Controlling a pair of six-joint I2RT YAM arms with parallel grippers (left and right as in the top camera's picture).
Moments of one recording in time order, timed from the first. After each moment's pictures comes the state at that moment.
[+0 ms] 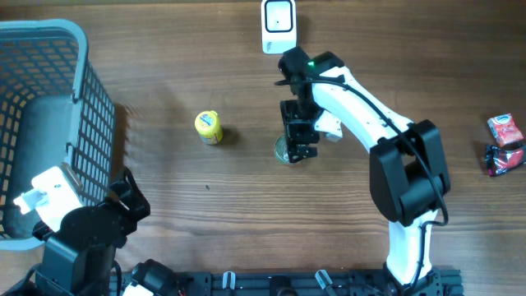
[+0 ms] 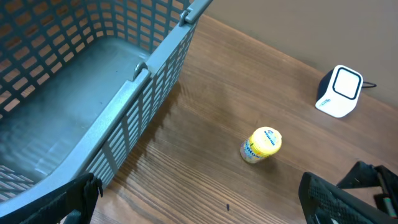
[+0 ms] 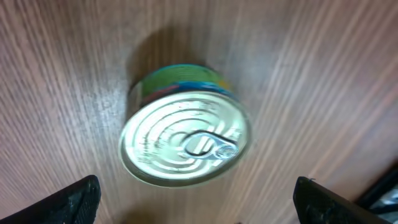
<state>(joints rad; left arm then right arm) -0.52 0.65 1.29 -1.41 -0.65 -0.79 0.48 2.11 1.68 -1.23 -0.28 1.94</state>
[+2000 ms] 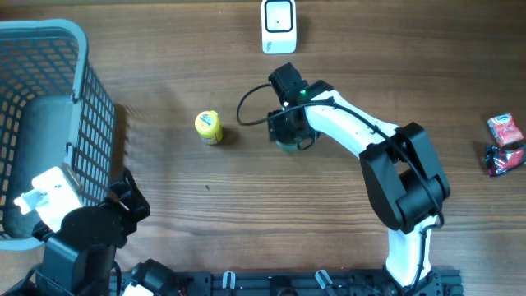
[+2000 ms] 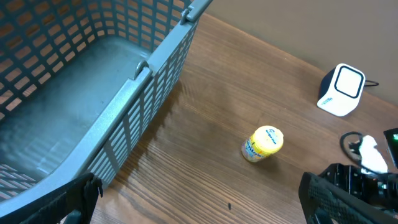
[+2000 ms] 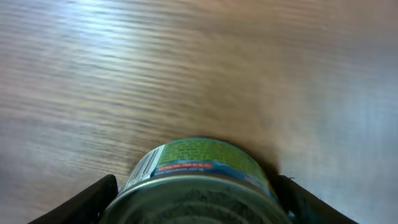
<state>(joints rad) -0.52 0.65 1.29 -1.42 -0.65 -0.79 0.53 2.08 1.43 -0.70 -0.01 0.31</state>
